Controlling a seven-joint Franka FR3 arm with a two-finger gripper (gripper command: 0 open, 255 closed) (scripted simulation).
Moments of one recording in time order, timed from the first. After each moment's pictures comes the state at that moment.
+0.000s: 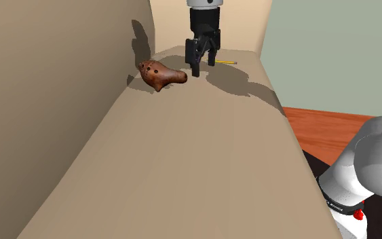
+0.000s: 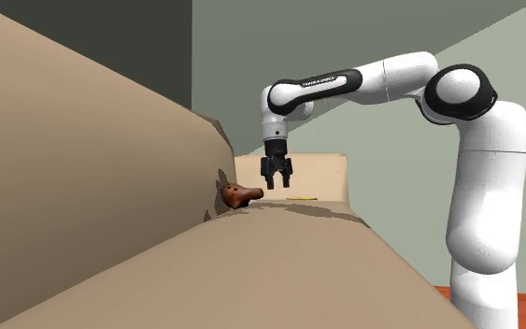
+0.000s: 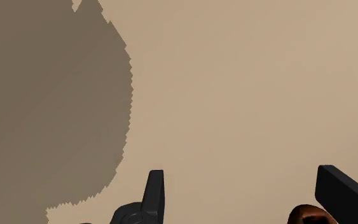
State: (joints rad) arm 0.12 -0.10 0.23 -1.77 0.02 1.59 0.12
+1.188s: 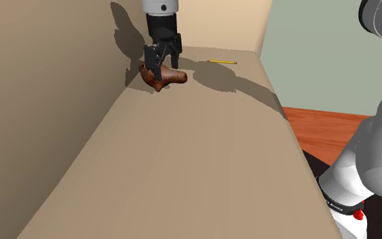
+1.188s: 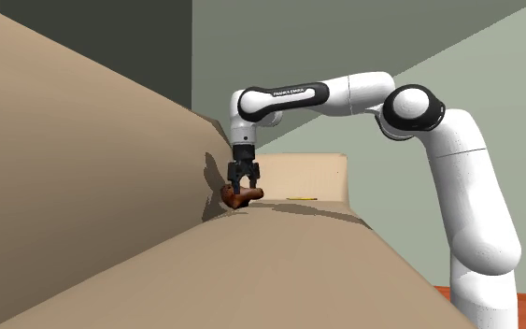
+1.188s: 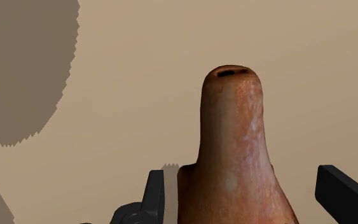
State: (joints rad) arm 0.19 0.21 0.30 -1.45 -0.07 1.61 0.14
